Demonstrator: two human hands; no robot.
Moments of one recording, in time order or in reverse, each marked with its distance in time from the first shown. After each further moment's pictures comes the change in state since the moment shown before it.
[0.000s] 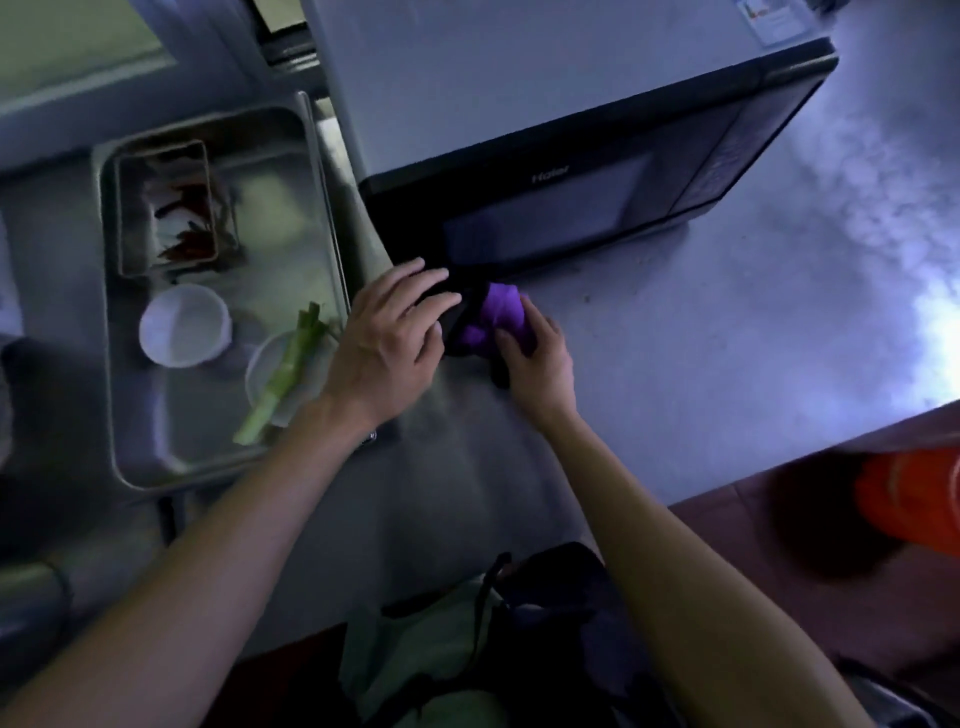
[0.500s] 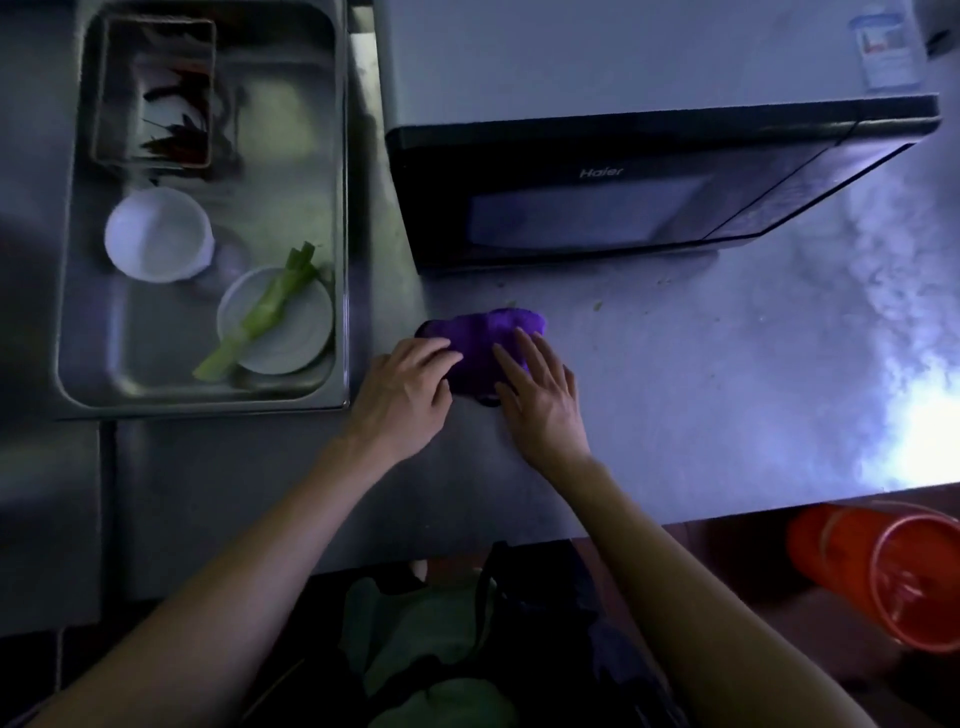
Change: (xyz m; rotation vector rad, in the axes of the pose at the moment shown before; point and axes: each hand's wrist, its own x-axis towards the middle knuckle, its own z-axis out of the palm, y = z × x) left_hand -0.062 0.026 0.067 -0.070 -0.336 -0.433; right_hand -0.017 0.043 -0.033 -0.745 -0.289 -0.491
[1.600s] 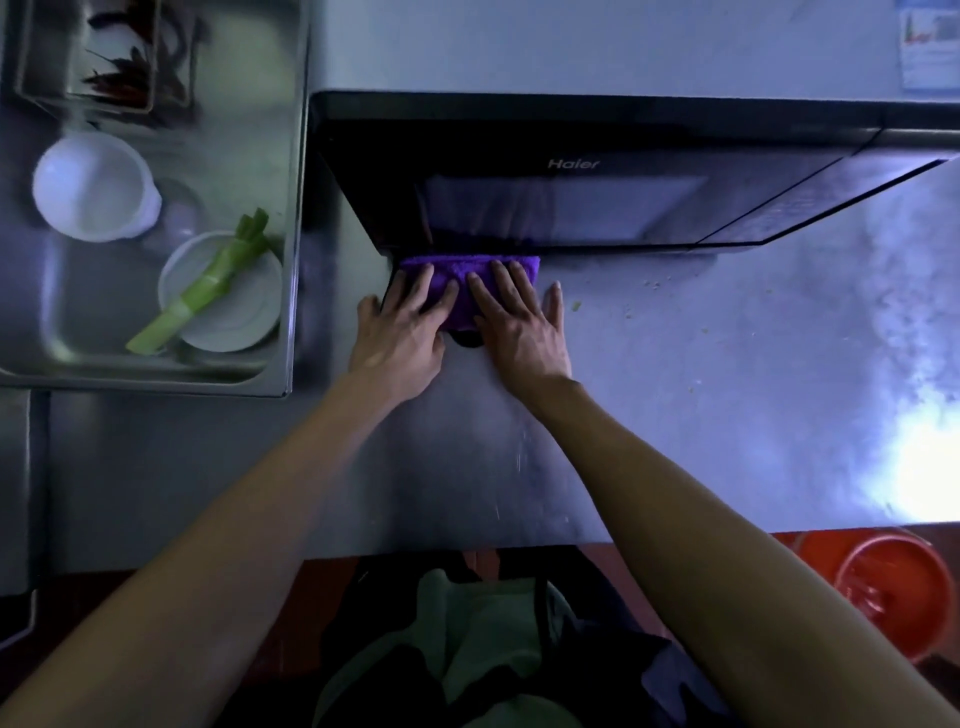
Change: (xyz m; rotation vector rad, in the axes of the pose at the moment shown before) left_hand 0.075 0.018 0.034 0.264 -0.192 -0.199; right_hand 0.090 0.051 -0.006 -0.214 -0.249 -0.105
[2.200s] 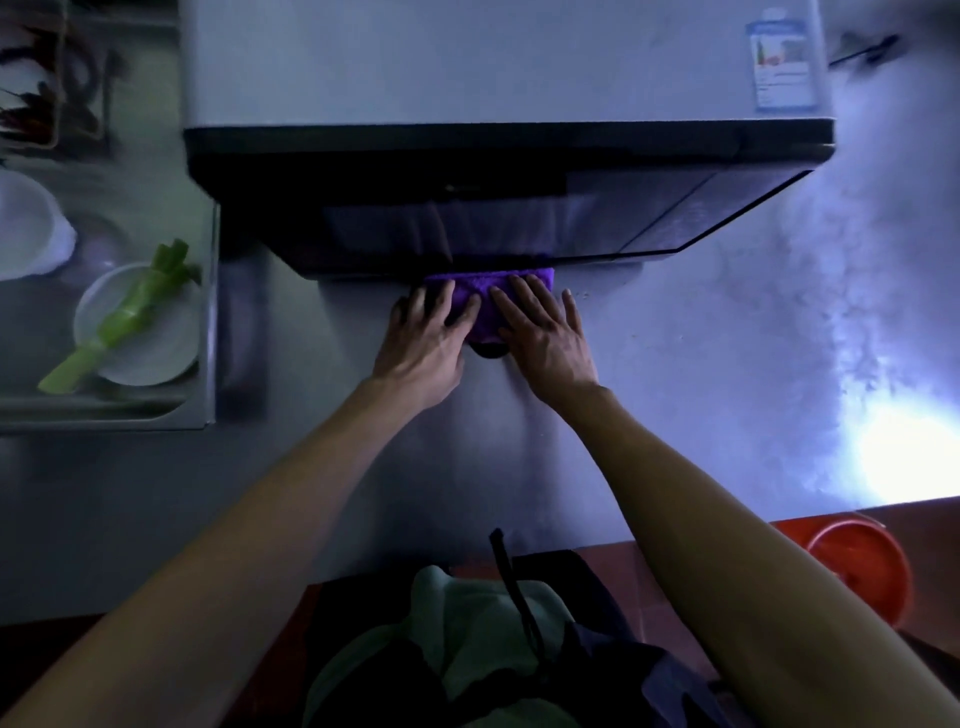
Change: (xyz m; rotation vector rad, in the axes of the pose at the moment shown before) left_hand 0.037 0.092 -0.006 0.035 -0.004 0.158; right_hand -0.030 0.100 -0.037 -0.066 -0.060 0.013
